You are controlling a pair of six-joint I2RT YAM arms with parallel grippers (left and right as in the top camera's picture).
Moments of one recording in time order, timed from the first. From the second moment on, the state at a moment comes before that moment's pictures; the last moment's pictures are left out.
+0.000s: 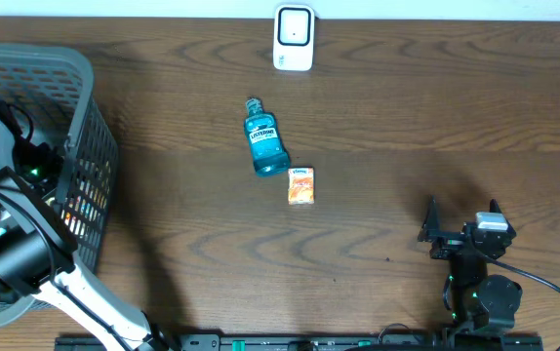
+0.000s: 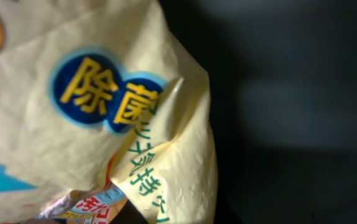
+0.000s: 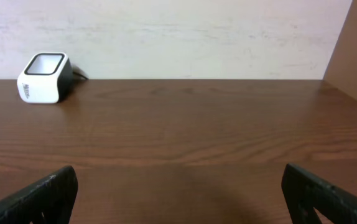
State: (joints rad) left arm 0.61 2.11 1.62 -1.17 0.11 -1.63; right arm -0.08 0.02 0.01 -0.07 0.00 -0.01
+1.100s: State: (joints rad) left arm 0.71 1.25 1.60 -1.02 0.12 -1.27; right arm -0.08 0.02 0.01 -0.07 0.00 -0.01
